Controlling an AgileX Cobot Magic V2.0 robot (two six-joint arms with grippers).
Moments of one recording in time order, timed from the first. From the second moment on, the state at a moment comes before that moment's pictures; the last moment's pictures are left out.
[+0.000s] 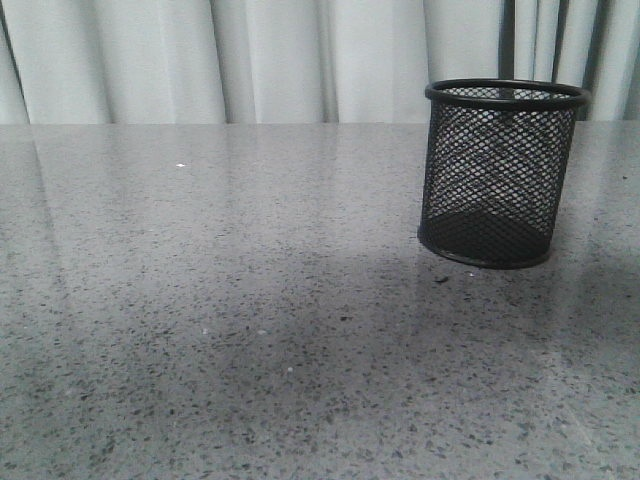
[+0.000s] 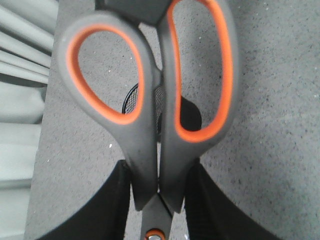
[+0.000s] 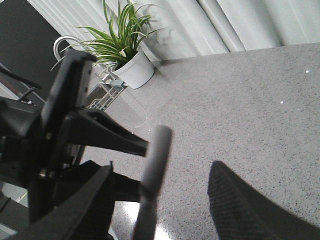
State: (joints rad) left arm -1.07 1.33 -1.62 0.06 1.08 0.68; right arm 0.04 0.82 -0.96 1.33 1.03 -0.69
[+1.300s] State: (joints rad) left arm -0.94 1.36 -1.63 0.04 0.98 0.48; right arm 0.04 0.87 -0.96 1.24 0.99 -0.70
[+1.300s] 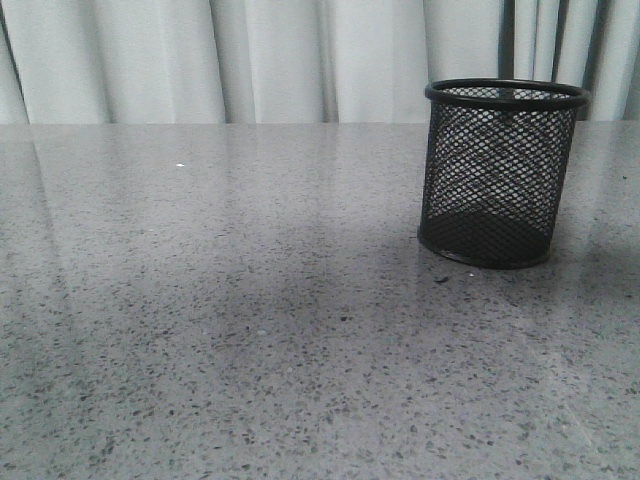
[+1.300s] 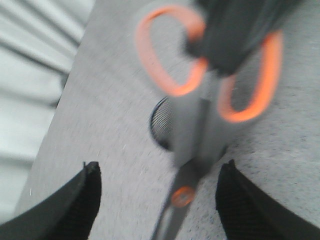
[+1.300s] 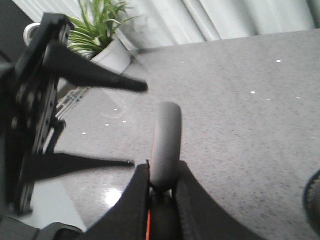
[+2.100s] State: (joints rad) left arm -0.23 1.15 -1.64 0.00 1.14 0.35; right arm 0.04 1.09 -1.46 0.47 1.25 -0.29
